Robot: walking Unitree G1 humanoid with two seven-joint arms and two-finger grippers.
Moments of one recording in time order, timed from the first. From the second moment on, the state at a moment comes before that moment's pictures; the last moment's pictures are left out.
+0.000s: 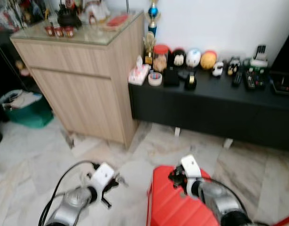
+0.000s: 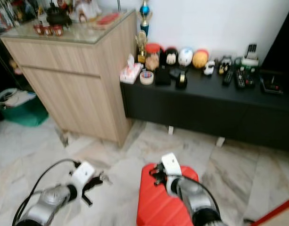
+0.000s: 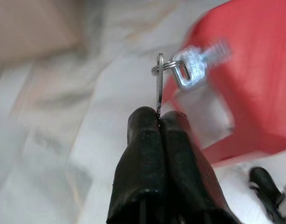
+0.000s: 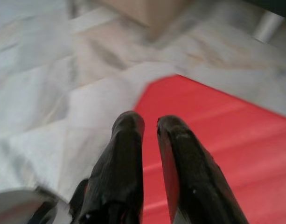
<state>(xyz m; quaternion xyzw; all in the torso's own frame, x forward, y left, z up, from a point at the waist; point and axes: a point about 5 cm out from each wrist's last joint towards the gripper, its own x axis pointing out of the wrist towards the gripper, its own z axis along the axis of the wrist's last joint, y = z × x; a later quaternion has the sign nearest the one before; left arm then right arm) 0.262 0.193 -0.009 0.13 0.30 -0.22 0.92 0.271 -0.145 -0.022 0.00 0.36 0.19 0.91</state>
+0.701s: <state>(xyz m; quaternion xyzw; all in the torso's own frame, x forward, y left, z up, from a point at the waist) 0.163 0.229 -0.084 0.05 0.47 0.03 0.88 0.175 -0.155 -0.091 0.06 0.50 0.04 0.86</state>
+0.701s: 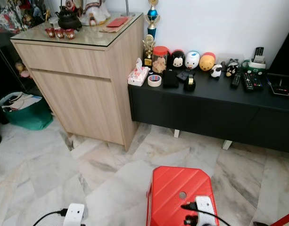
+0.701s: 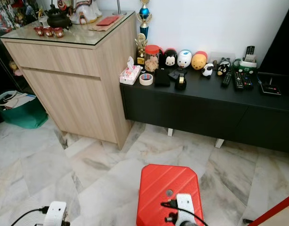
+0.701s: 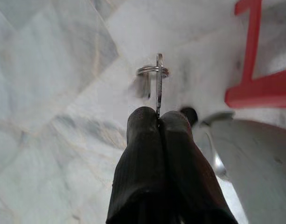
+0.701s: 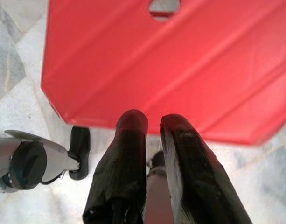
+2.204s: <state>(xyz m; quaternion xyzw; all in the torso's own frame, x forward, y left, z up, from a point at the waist) 0.150 0.231 -0.090 0.04 0.49 0.03 0.87 0.147 -0.151 -0.103 0.05 0.53 -0.02 0.84</state>
